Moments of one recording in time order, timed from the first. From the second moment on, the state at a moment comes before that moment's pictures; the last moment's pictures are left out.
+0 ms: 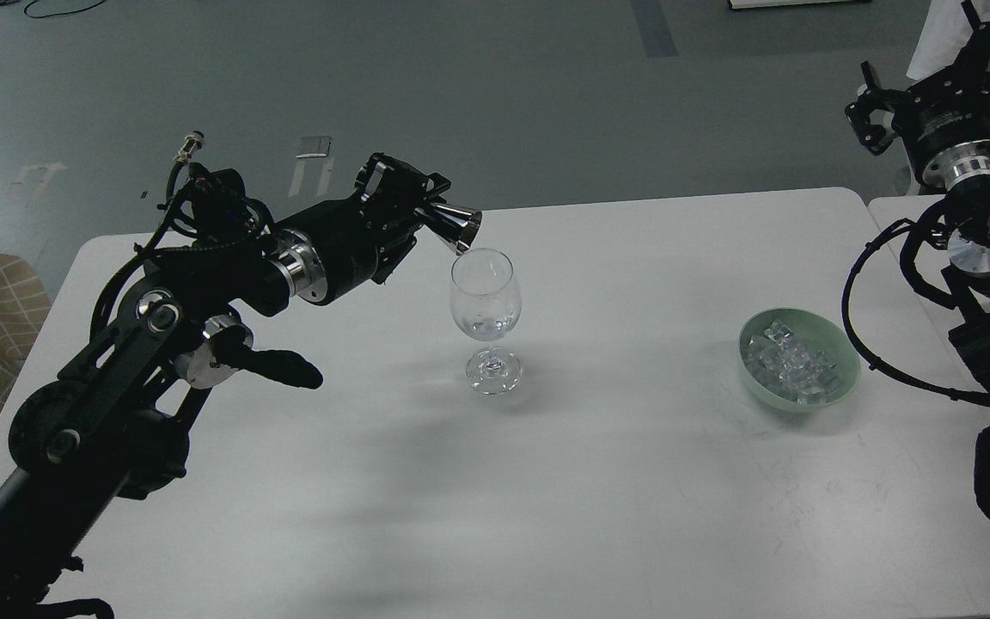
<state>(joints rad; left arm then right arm) -0.53 0.29 -1.11 -1.55 0.91 -0.15 0.49 0.82 -0.27 1.28 0.48 -0.22 0.34 0.22</state>
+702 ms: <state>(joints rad) -0.29 0.29 -1.62 -1.55 0.34 -0.10 0.49 0.81 -0.28 1.29 0.50 -0.22 0.33 0.22</state>
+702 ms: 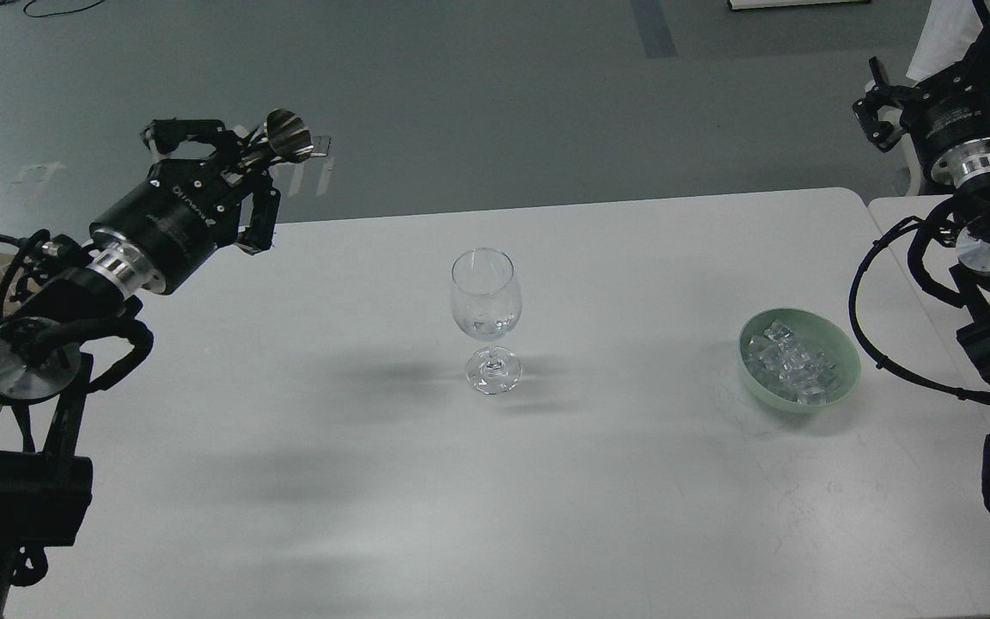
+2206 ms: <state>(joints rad) -0.05 0.22 -1.88 -1.03 -0.23 -0.23 0.26 0.72 -0.36 1.29 0.63 -0.22 0.30 0.21</state>
